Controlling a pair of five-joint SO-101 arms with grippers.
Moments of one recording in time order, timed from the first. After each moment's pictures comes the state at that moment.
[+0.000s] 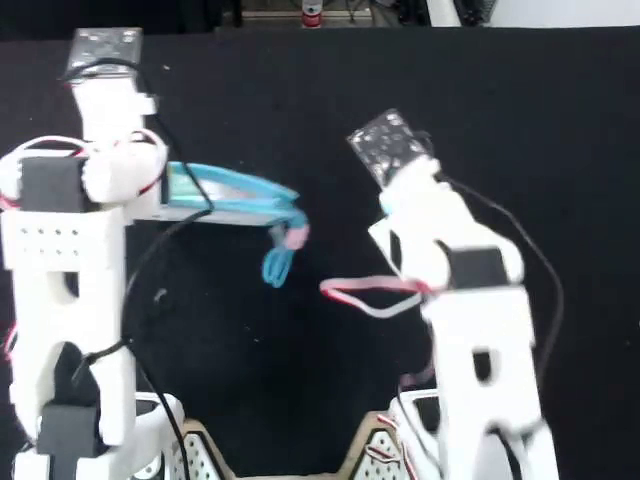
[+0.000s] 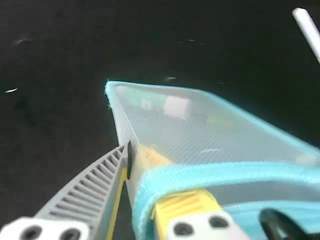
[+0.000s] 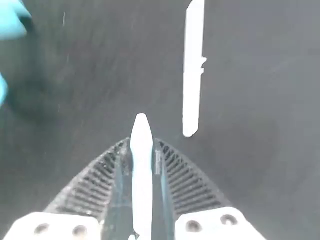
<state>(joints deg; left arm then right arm) -2.3 -21.0 -10.9 97.2 0.4 -5.1 -46.7 38.5 65.1 25.5</state>
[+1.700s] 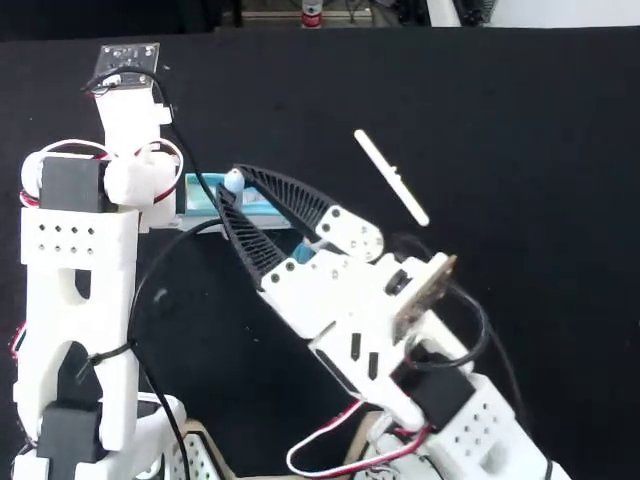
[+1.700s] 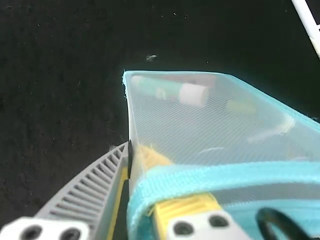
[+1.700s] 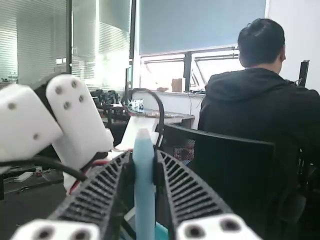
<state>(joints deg) -0.6 -21.3 -6.5 98.0 3.7 -44.0 -72.6 58.8 7.8 0.1</state>
